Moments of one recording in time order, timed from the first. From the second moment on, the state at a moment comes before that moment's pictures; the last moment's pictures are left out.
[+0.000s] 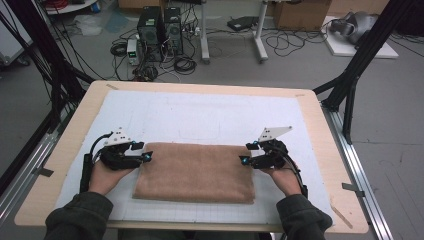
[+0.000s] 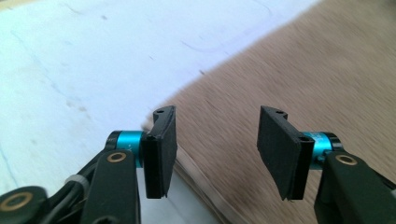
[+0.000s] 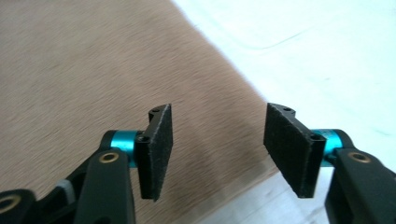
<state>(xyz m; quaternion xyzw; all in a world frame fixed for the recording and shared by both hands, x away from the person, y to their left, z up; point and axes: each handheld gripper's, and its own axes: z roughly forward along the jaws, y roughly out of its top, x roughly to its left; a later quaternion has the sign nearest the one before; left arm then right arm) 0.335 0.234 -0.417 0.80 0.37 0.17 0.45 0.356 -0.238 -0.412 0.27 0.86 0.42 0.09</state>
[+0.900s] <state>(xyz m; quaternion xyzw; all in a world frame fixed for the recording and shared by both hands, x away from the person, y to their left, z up) 0.353 0.227 -0.444 0.81 0.39 0.13 0.42 0.376 -0.238 -0.445 0.30 0.86 0.42 0.02</state>
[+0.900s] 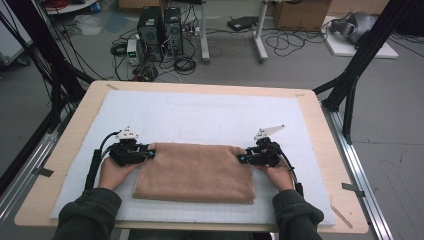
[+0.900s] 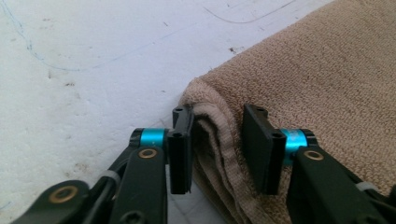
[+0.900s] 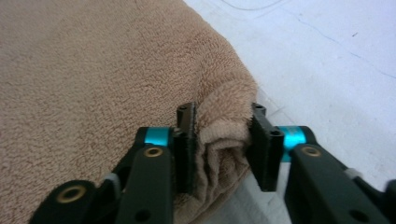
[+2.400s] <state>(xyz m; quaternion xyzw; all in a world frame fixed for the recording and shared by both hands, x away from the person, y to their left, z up) 0.354 0.218 -0.432 0.83 0.35 0.13 0.41 0.384 -0.234 -0.426 0.33 0.85 0.40 0.07</state>
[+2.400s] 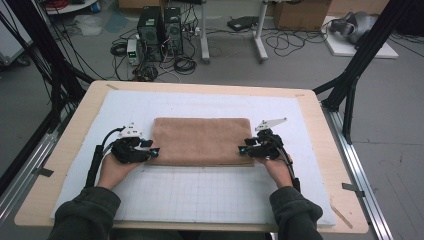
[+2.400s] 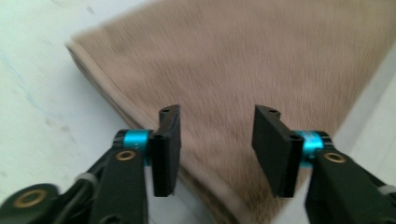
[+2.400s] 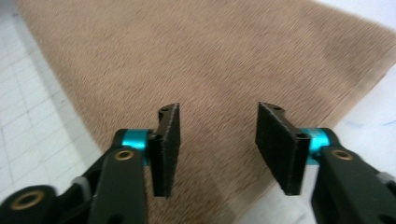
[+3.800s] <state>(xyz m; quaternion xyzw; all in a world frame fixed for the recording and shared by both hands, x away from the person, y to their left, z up) 0.319 0.234 -0.420 0.79 0.38 0.14 0.46 0.342 -0.220 -0.410 0.31 0.83 0.45 0.11</state>
